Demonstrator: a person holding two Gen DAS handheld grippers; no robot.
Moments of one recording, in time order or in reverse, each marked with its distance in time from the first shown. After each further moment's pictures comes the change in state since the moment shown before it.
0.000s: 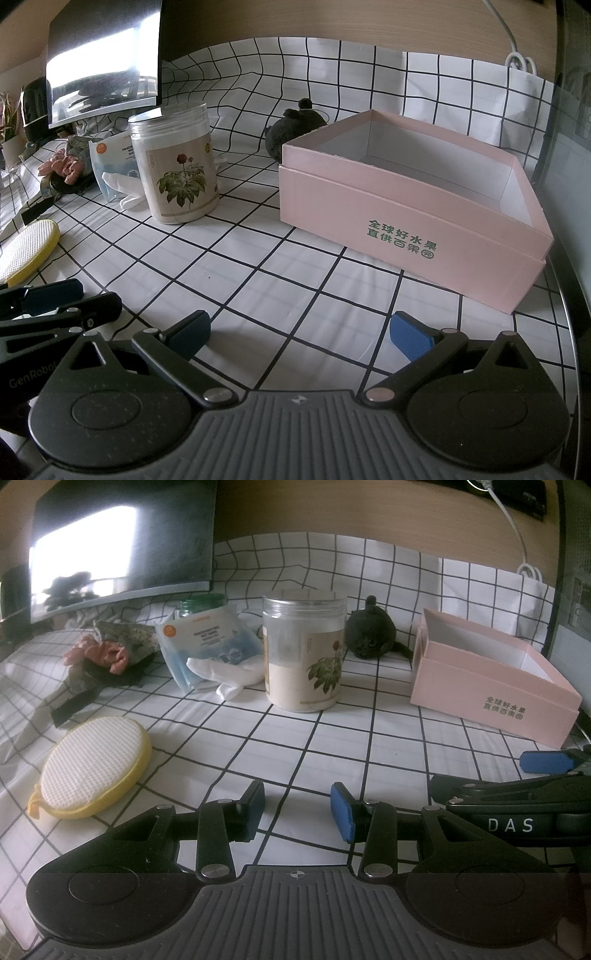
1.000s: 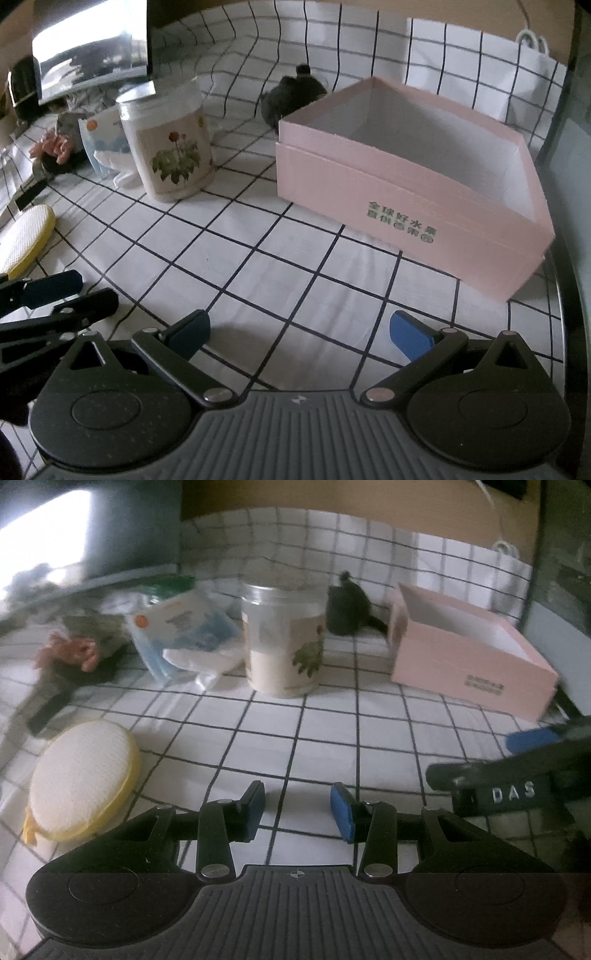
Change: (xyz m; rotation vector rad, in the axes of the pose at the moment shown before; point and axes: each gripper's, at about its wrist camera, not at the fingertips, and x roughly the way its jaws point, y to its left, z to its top) left arm 0.005 0.021 0.019 0.073 0.126 -0.147; right arm 0.002 0.003 0.011 0.007 0.187 -0.011
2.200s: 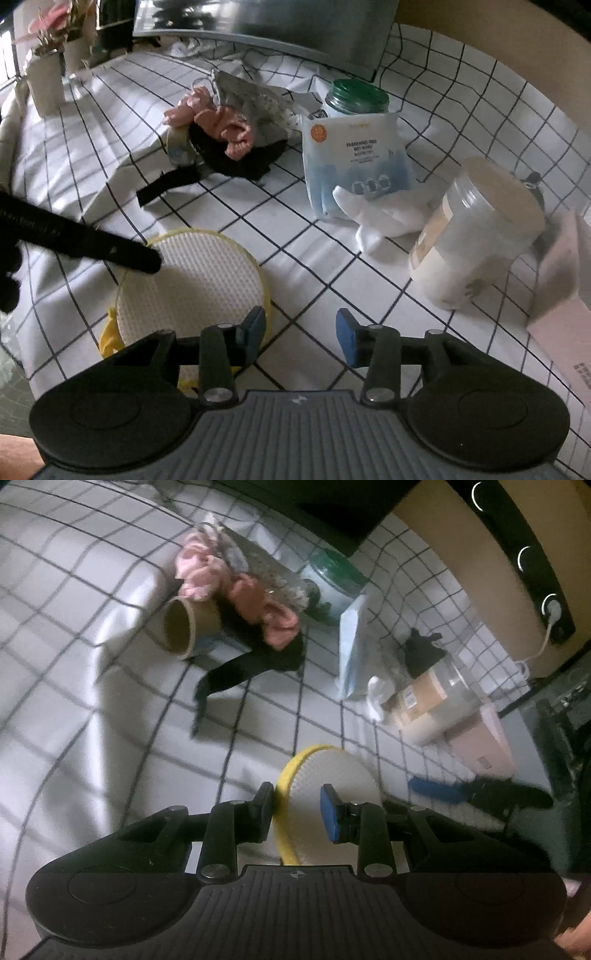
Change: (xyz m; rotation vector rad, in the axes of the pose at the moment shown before) left arm 0.026 0.287 0.023 -0.328 0.209 -0.441; right arm 0.019 0.232 0.058 -0.271 0.051 0.047
